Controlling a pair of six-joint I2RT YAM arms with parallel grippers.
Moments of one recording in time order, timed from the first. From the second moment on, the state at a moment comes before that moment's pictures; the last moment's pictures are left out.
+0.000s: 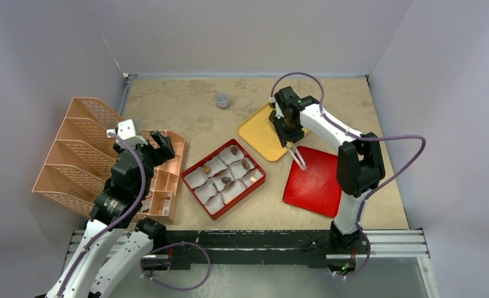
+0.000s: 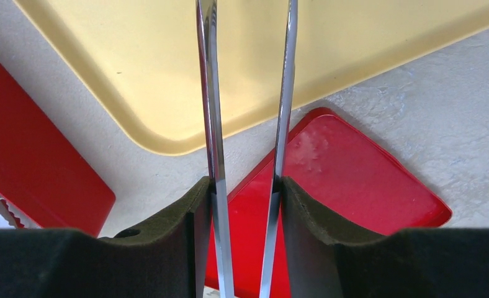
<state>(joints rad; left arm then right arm) -0.43 0.53 0.79 -0.48 -0.53 -0.41 0.44 1.86 1.52 -0.92 0.11 0.08</state>
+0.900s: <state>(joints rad) -0.43 0.54 0.79 -0.48 -0.53 -0.41 0.44 1.88 1.52 -0.90 0.09 0.07</state>
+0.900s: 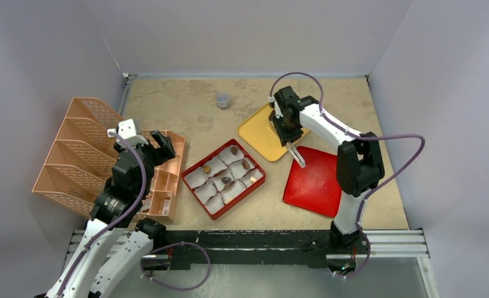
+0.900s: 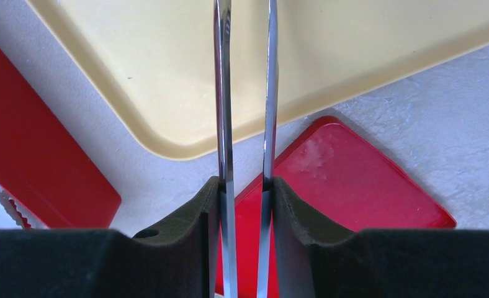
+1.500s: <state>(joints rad) -0.43 0.56 0.79 -0.48 -0.53 -0.41 0.48 1.64 1.47 -0.89 0.03 0.07</state>
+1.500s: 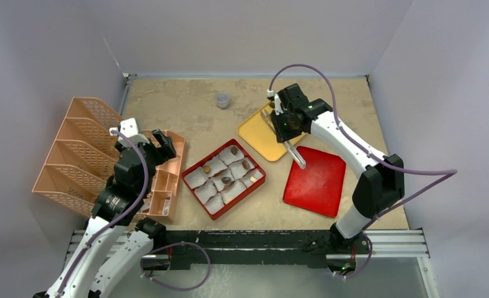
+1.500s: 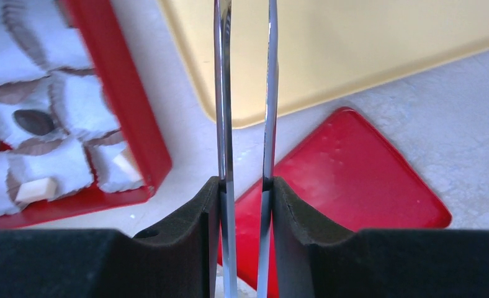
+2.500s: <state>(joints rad) -0.43 0.54 0.79 -0.49 -0.55 -0.41 1.06 1.80 1.57 -0.89 -0.04 0.19</state>
